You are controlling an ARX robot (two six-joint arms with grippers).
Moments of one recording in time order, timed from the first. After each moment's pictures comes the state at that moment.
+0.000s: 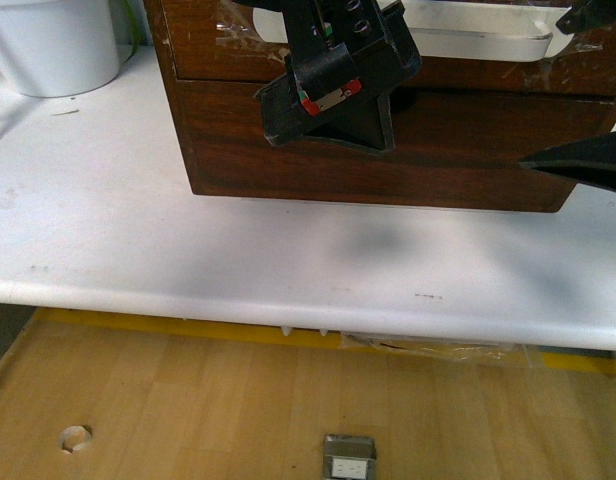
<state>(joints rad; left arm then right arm) -0.50 1.83 1.48 -0.59 0.30 0.92 0.22 1.39 0.88 -0.21 -0.35 -1.03</state>
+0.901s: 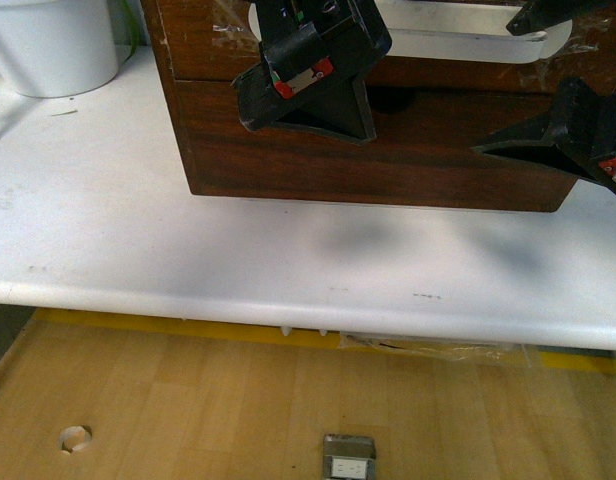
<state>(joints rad) -0.49 1.83 1.49 -0.63 0.32 0.92 0.29 1.54 1.01 -0.24 -0.32 -1.01</state>
